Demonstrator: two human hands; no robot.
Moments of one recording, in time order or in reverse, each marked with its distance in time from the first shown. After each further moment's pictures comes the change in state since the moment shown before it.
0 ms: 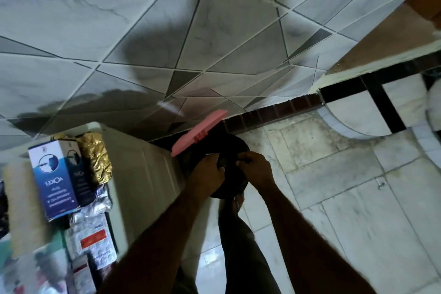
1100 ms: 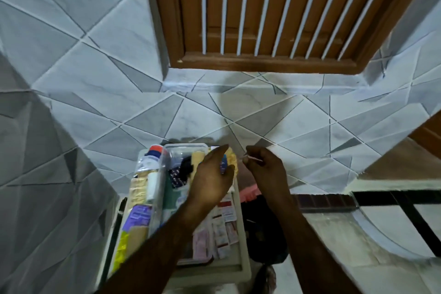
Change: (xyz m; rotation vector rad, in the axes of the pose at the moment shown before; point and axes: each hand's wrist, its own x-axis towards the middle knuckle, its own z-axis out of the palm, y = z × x) left_hand -0.296 -0.113 -0.182 -0.392 0.855 0.425; right_hand -0.280 -0.200 0.096 0.252 0.116 -0.768
